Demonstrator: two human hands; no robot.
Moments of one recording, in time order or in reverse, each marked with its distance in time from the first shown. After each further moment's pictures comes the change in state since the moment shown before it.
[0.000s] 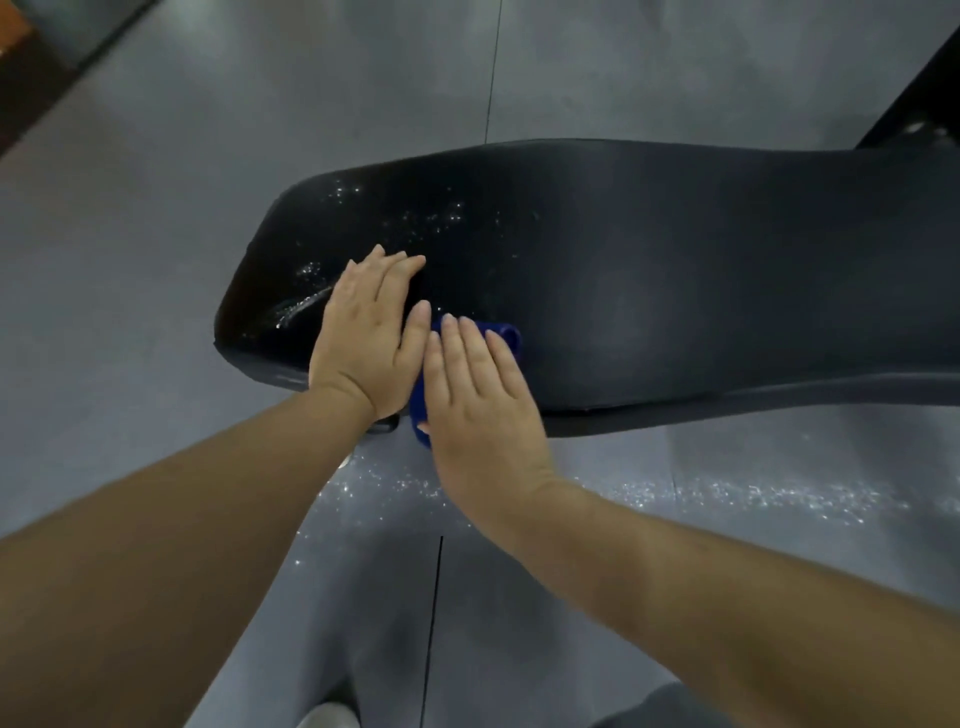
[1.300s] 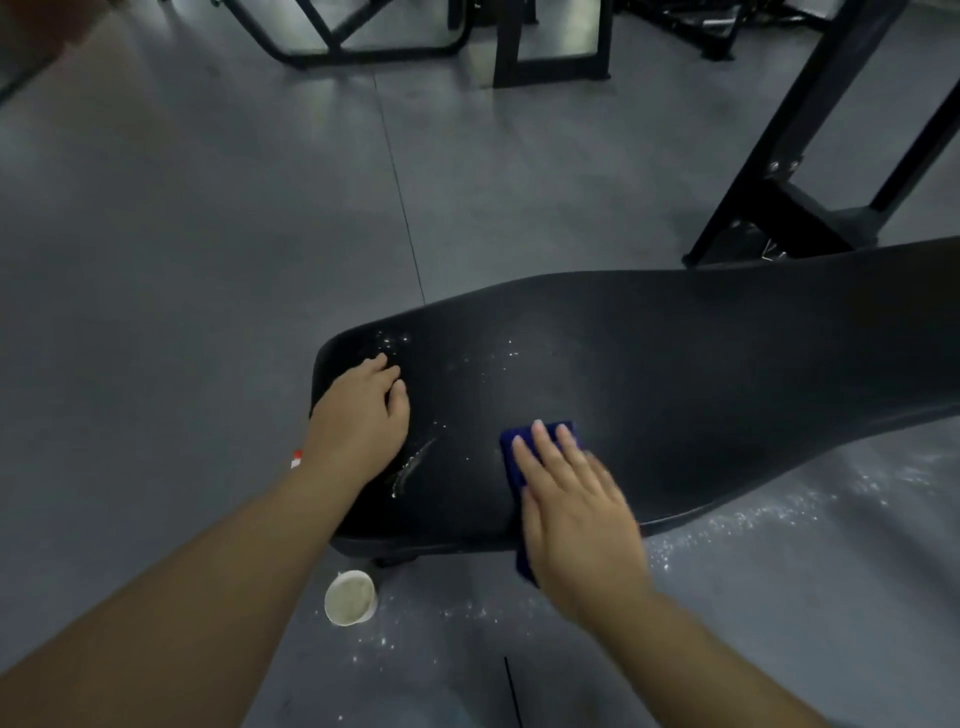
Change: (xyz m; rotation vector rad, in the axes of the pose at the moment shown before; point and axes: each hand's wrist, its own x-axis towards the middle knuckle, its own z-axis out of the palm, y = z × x) left_hand 0.081 -0.138 -0.034 -0.219 -0.201 -0.051; right_hand 0.061 -0.062 -0.025 0.224 -0.090 0.616
